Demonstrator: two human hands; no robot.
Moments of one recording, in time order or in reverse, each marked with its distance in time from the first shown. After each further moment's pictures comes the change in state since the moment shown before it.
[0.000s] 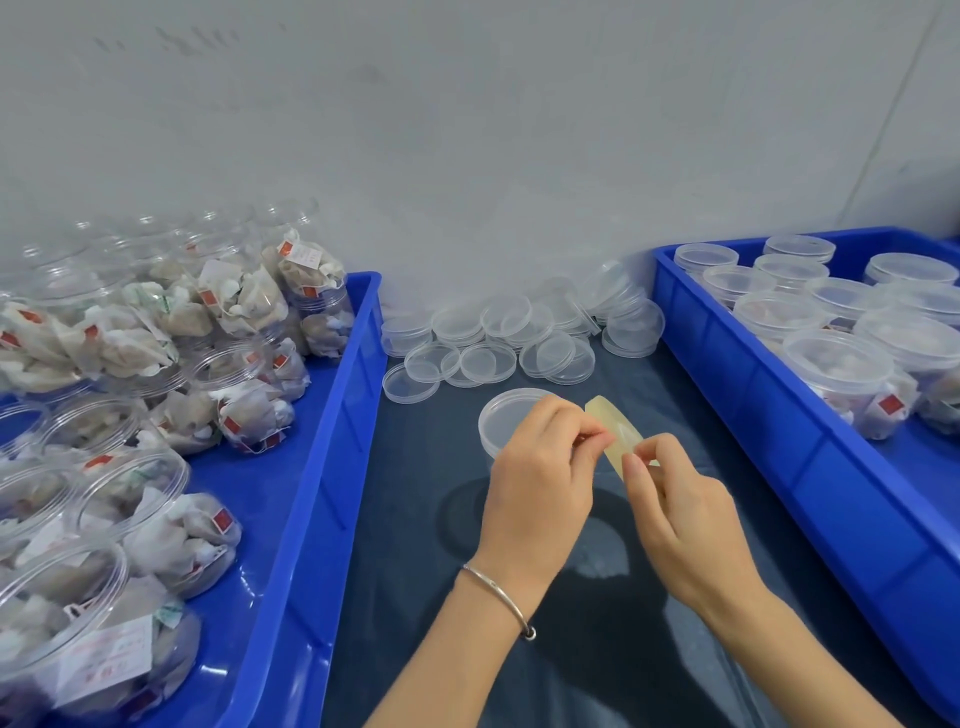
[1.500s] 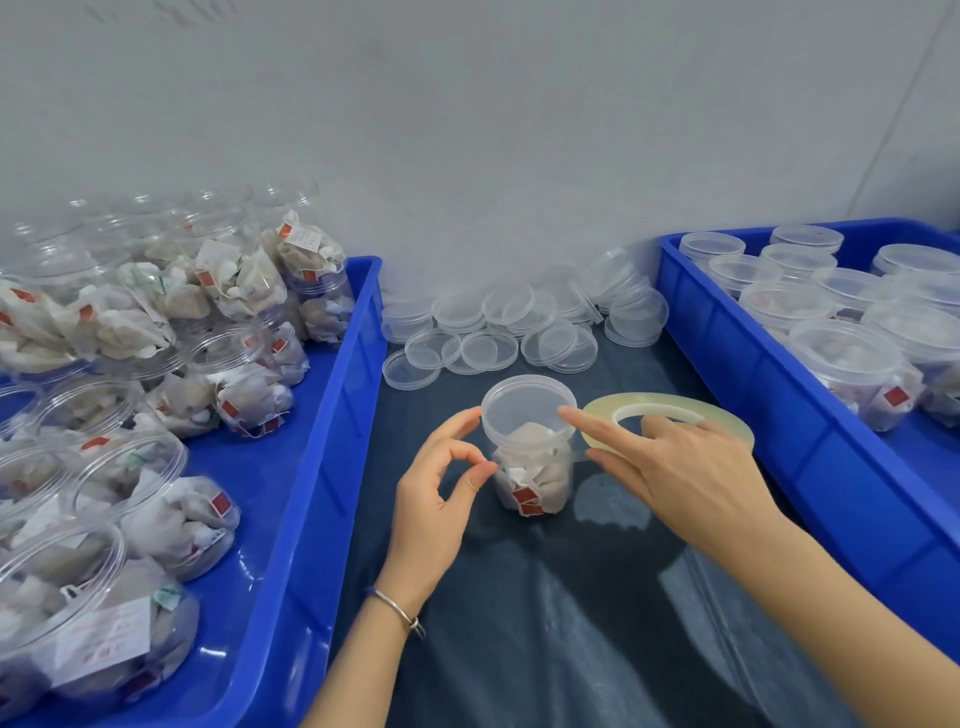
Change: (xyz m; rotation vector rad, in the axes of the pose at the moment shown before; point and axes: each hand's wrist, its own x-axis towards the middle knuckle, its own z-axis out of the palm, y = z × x) left_hand -0.045 -0.084 -0.034 -0.348 -0.038 -0.360; right_hand 0.035 0.012 -0.008 -0.831 0.014 -0.557
